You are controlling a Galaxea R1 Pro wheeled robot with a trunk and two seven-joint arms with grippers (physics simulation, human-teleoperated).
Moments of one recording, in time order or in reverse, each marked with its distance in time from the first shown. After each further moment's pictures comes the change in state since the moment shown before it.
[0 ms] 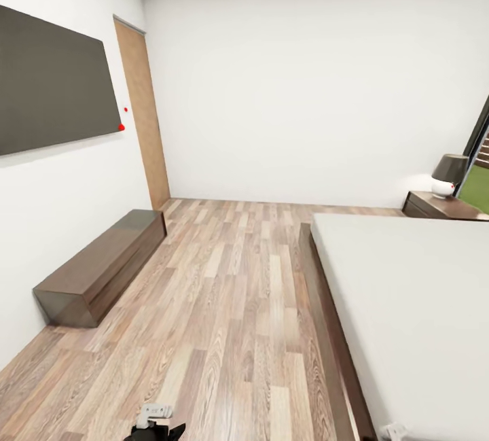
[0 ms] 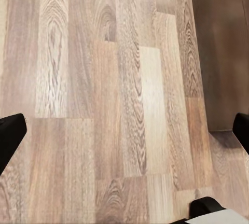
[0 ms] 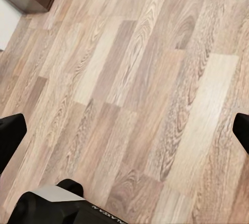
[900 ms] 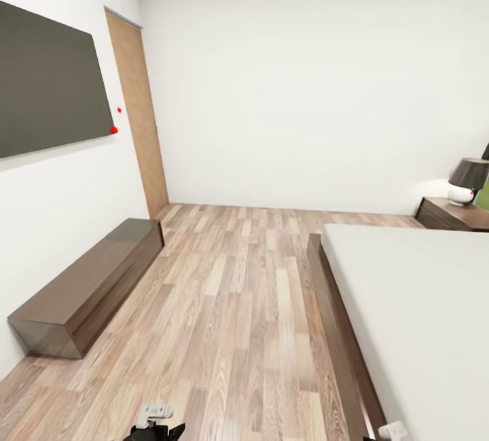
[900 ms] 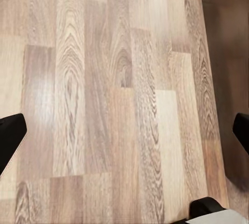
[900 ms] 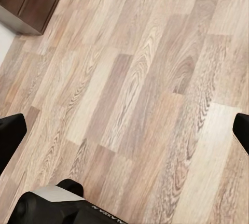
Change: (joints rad) left arm 0.000 0.002 0.000 0.000 0.002 0.000 0.000; right arm 0.000 0.000 0.000 0.000 0.000 0.000 0.000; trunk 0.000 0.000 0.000
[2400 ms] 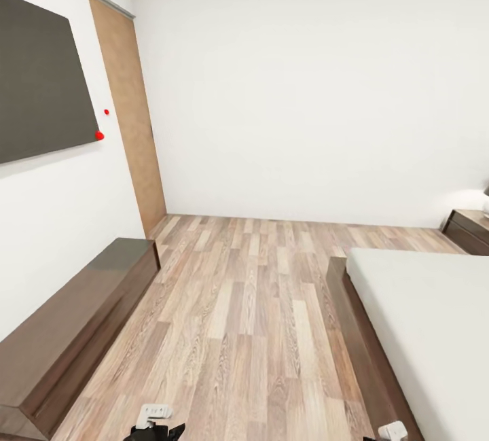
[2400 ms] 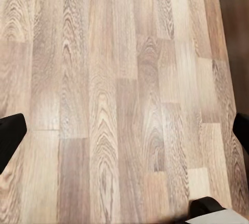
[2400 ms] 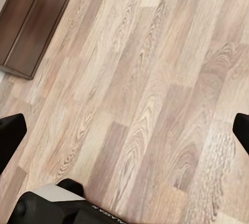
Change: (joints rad) left arm 0.000 0.000 0.000 0.002 0.002 0.001 0.001; right arm 0.000 0.001 0.001 0.000 0.000 0.000 -0.001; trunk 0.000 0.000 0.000
